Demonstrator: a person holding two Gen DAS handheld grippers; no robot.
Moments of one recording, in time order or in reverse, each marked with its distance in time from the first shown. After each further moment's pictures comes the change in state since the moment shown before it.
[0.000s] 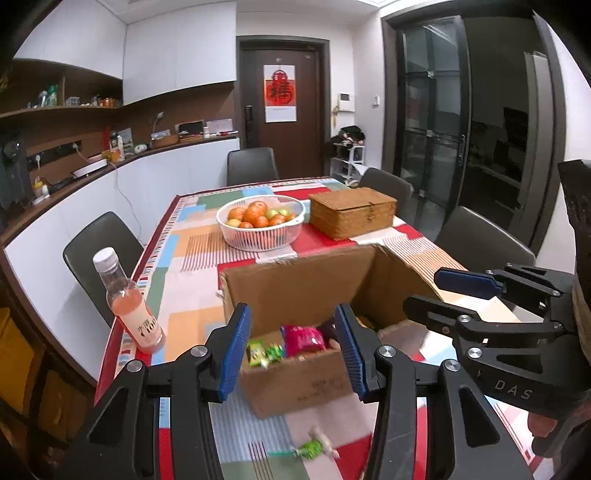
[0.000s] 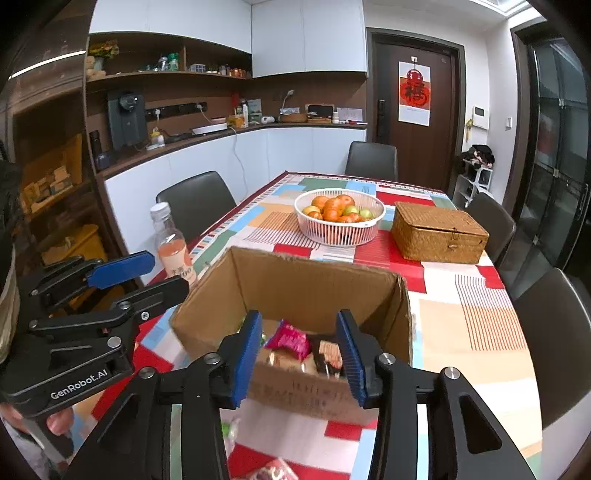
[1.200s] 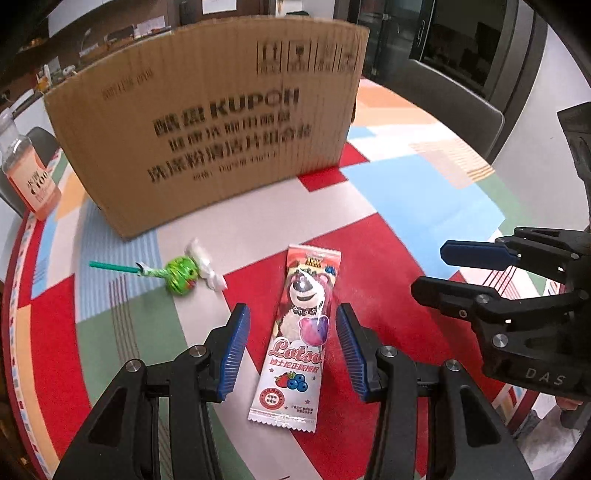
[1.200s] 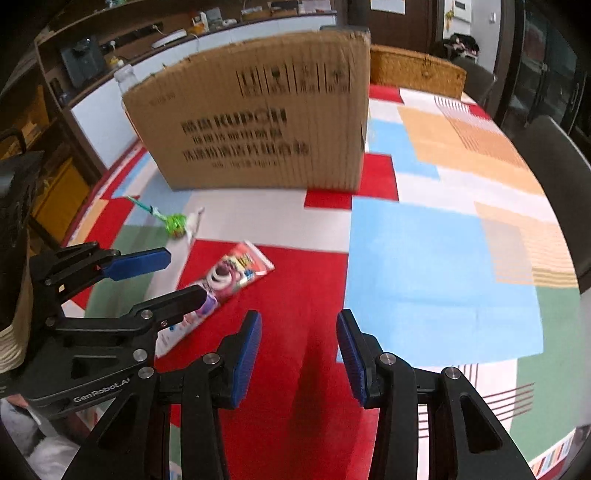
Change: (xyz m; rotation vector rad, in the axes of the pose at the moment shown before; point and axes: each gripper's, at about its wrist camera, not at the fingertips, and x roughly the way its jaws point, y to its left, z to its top) left arm 0.065 -0.079 -0.162 0.083 0.463 -0.192; right arm 0.013 -0.027 -0.177 0.160 0.435 -0.013
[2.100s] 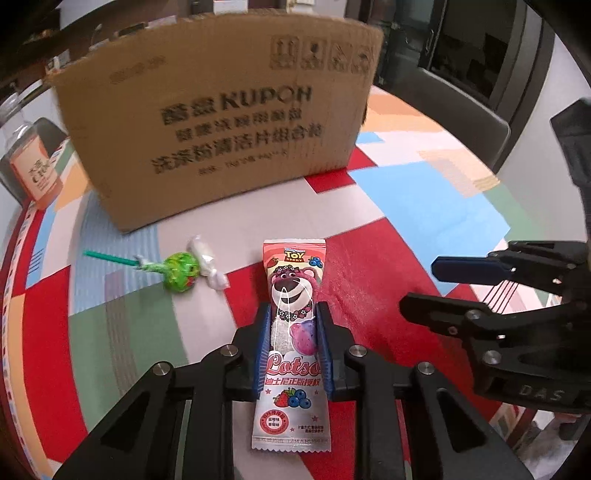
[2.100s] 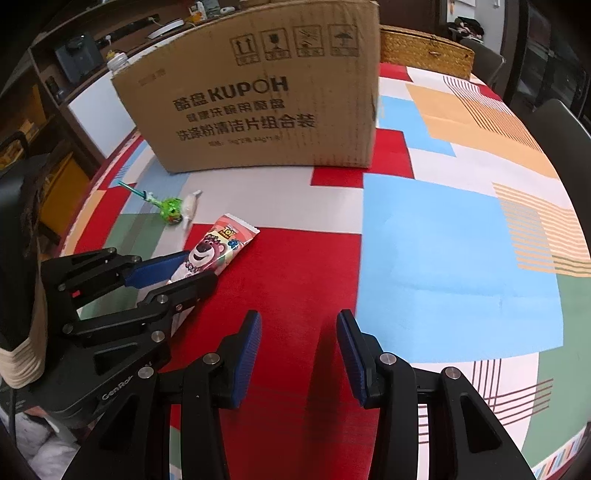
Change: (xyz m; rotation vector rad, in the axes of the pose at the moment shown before) left arm -0.004 0.009 -0.005 -0.055 -0.048 0.001; right arm 0.015 0.003 0.001 0.007 0.042 0.042
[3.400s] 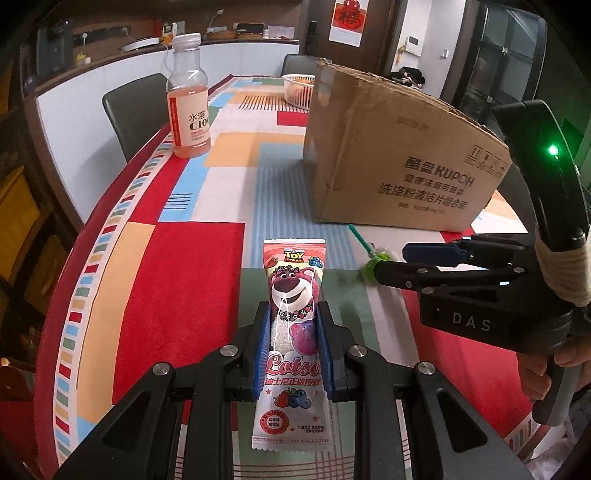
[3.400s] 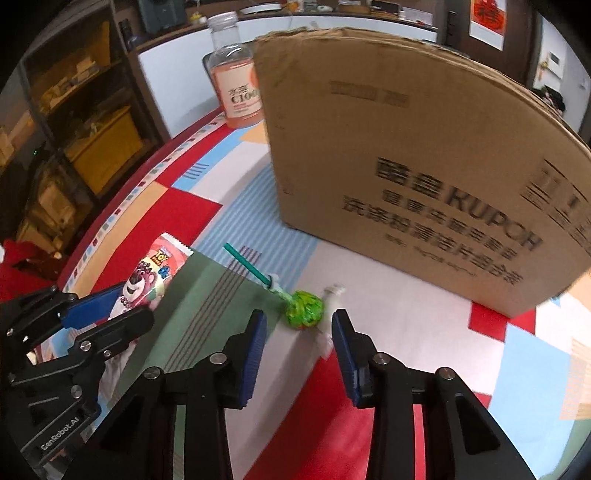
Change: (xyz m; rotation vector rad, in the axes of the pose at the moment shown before) left arm -0.065 0.115 -0.045 -0.317 -0.122 0.186; right arm 0.055 0.131 0.078 -0.311 -0.016 0.088
